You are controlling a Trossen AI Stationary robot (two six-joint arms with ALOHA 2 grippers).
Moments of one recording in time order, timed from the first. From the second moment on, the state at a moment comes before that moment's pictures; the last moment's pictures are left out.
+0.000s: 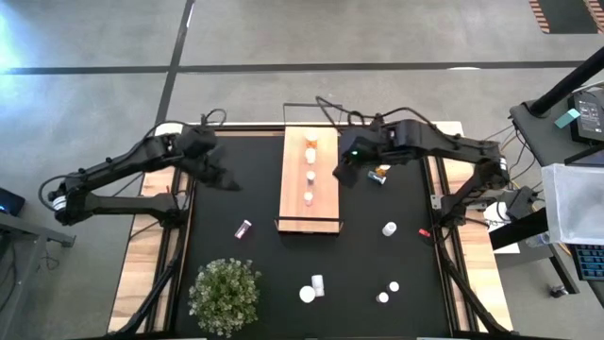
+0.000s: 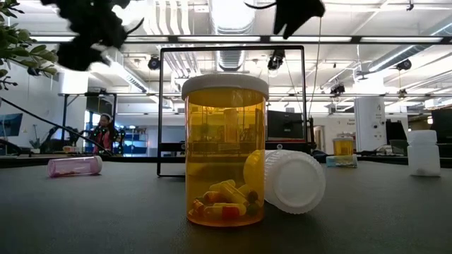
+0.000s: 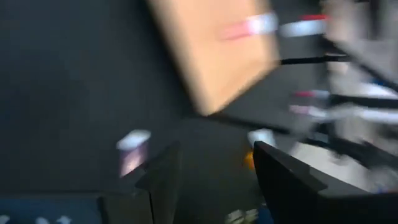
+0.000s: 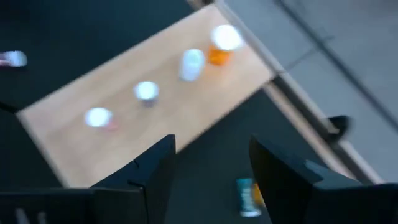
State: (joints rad) left arm 0.45 0.88 0.95 -1.03 0.39 -0.84; right arm -0.10 1.62 1.84 -1.31 0.39 0.43
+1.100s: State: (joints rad) left arm -0.13 1.41 0.93 -1.02 -0.02 -1.09; right arm -0.10 1.55 1.74 -1.31 0.55 0.27
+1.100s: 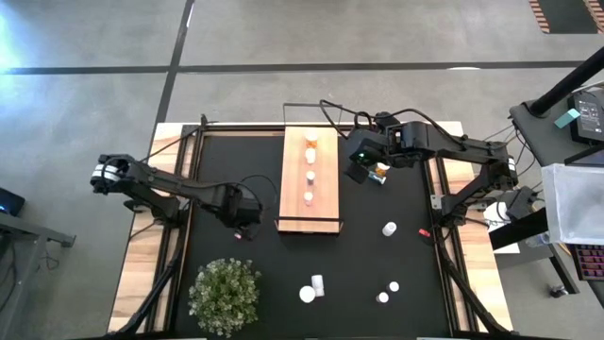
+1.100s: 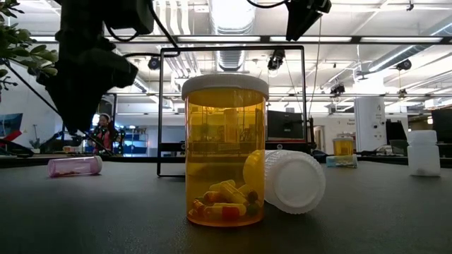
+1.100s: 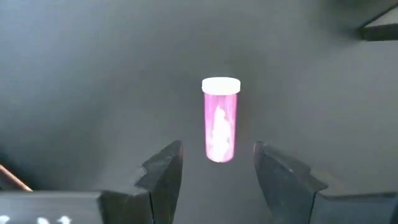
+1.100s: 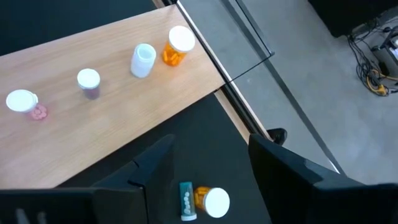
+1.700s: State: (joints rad) left arm -0.15 1.46 0.79 -0.84 0.02 -1.10; right arm -0.10 1.55 1.74 -1.34 0.55 0.28
